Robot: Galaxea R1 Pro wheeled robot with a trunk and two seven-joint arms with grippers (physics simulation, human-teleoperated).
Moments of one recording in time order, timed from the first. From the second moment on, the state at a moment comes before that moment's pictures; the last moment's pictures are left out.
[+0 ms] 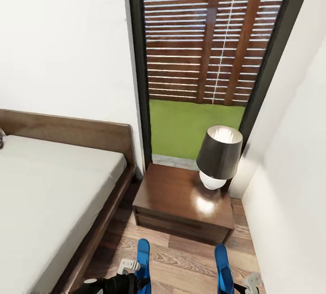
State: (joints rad) left arm -0.50 0.03 -0.66 -0.18 0.68 -0.01 -0.58; right arm -0.31 -0.12 -0.73 -0.38 0.60 -0.26 0.83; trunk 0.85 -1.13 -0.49
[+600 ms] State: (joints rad) left arm -0.50 0.03 -0.66 -0.18 0.68 -0.01 -0.58; right arm -0.31 -0.12 -0.73 -0.38 0.60 -0.26 0.83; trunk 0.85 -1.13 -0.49
